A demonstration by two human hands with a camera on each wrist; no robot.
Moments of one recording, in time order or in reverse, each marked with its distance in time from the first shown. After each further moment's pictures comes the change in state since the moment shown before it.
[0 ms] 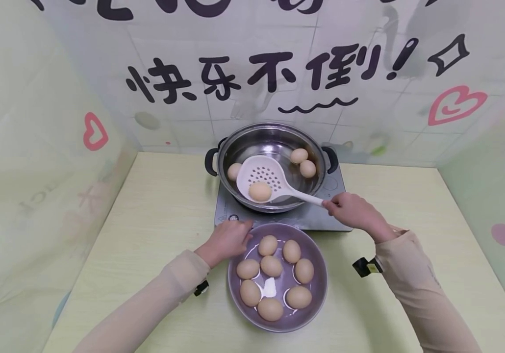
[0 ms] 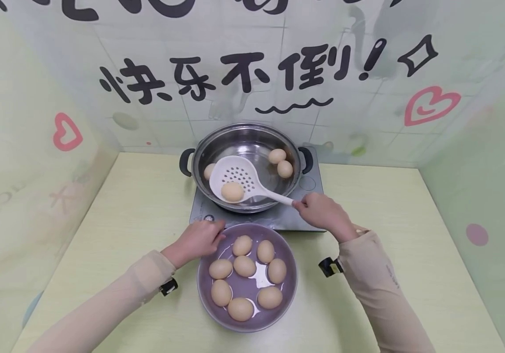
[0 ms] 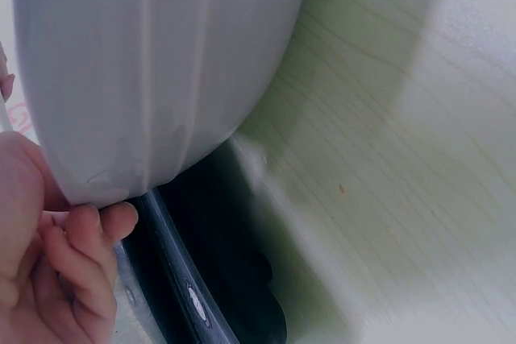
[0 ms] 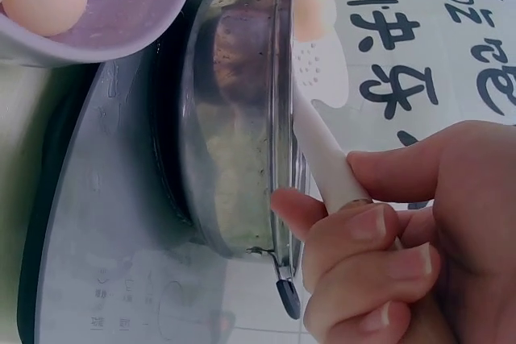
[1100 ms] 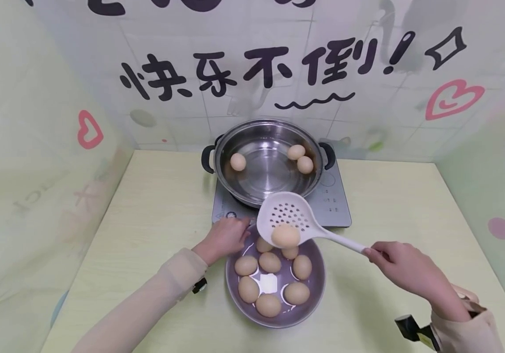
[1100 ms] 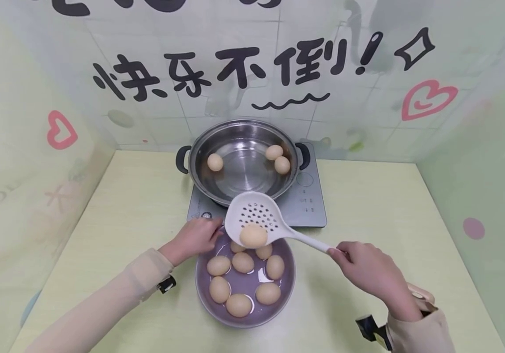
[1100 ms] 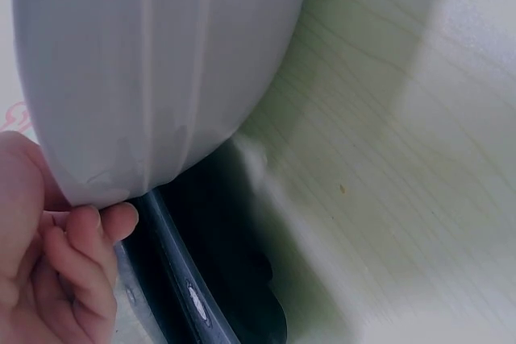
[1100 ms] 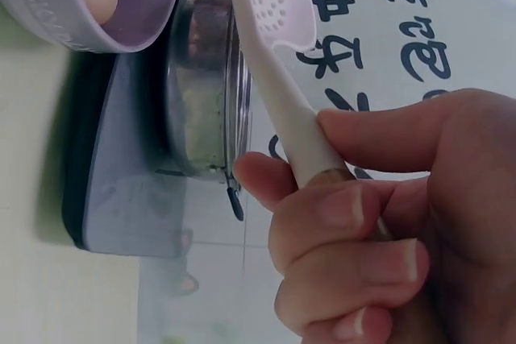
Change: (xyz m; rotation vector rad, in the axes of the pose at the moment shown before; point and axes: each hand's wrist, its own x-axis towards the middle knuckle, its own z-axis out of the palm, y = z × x) left_hand 0.001 0.001 0.000 0.001 0.014 -0.003; right_hand -0.116 0.021 0.013 -0.034 0.029 0.146
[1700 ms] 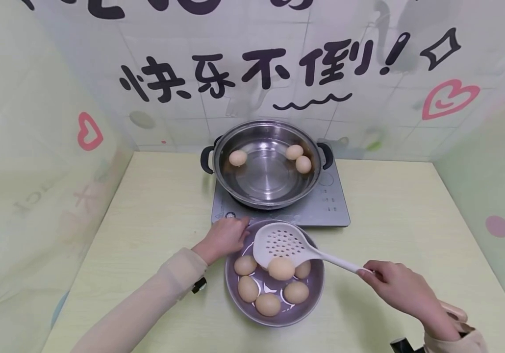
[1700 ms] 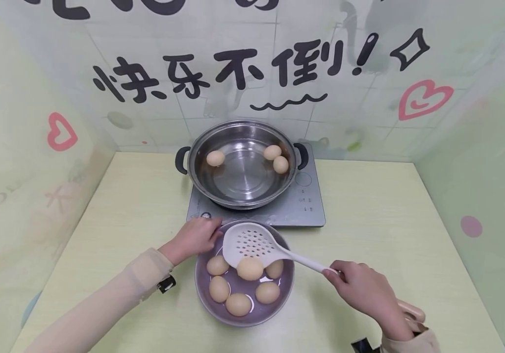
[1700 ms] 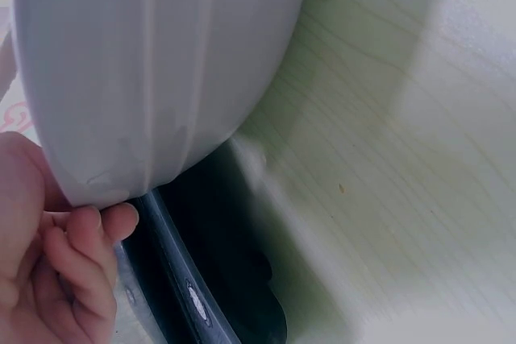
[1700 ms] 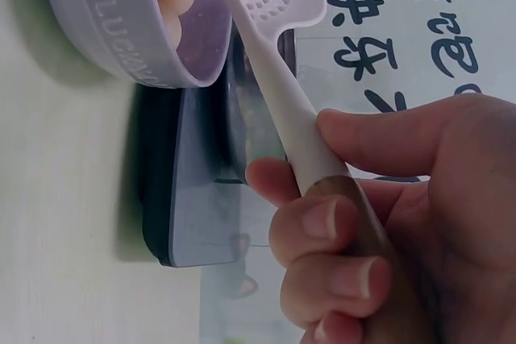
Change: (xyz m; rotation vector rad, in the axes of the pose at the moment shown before) left_hand 0.000 0.004 -0.004 -0.013 -0.037 -0.027; right_hand -0.019 0.006 0.033 -0.016 0.008 0.046
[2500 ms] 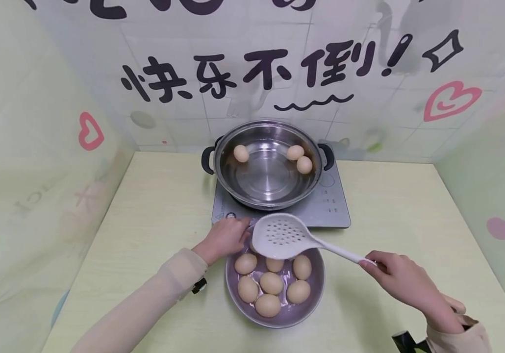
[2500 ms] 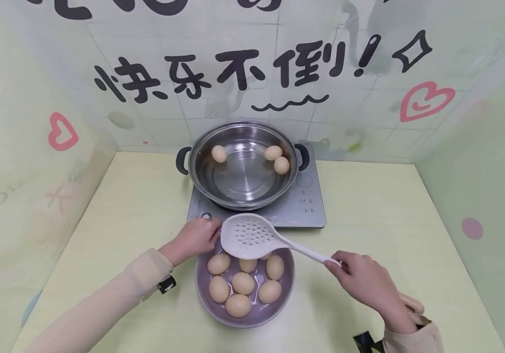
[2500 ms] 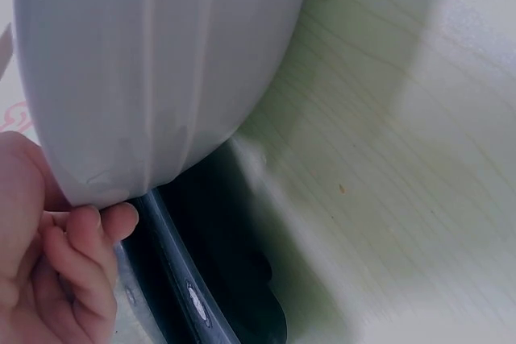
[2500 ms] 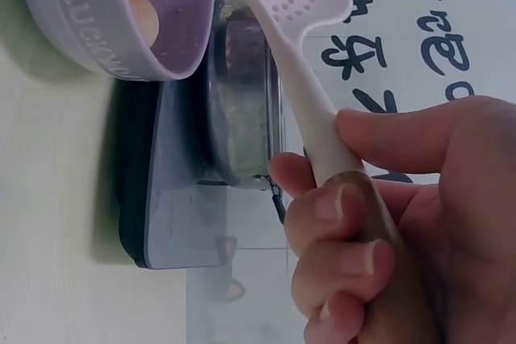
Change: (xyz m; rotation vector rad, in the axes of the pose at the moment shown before) left_hand 0.000 -0.002 0.001 -0.006 -0.013 0.009; right_hand 0.010 -0.001 -0.013 0.062 0.072 -0.081
